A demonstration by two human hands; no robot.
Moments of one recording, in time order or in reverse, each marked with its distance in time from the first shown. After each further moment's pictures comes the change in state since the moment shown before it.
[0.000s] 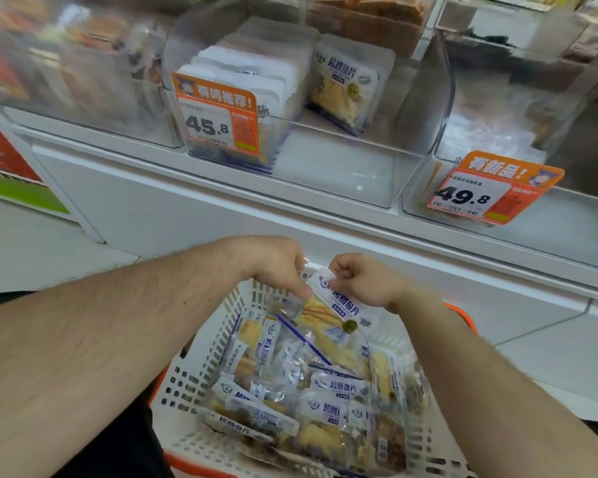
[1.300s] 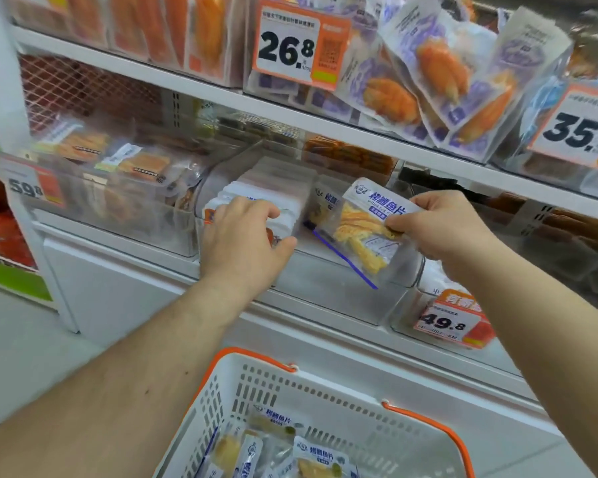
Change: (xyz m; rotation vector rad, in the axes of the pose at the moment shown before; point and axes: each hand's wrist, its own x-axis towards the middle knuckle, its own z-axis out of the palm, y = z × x) left_hand -0.050 -0.005 -0.106 -0.235 1.251 0.042; right_hand -0.043 -0.185 -0.152 0.097 0.724 -0.064
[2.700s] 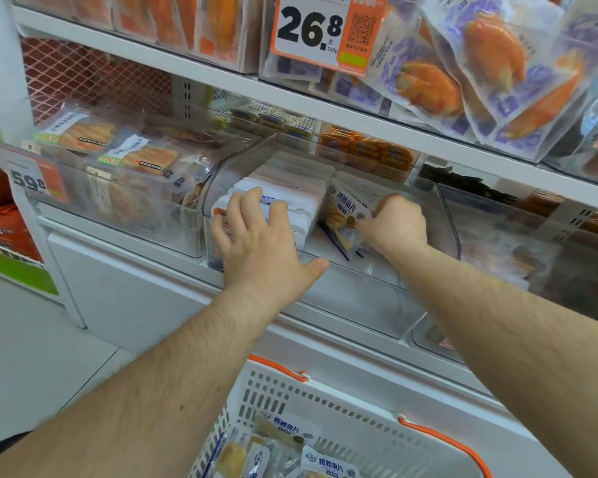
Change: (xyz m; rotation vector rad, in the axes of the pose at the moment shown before) left_hand 0.004 0.000 0.029 0.250 -0.033 -0.061; right_hand 0.093 0.031 0.091 -0.536 0.170 -0.101
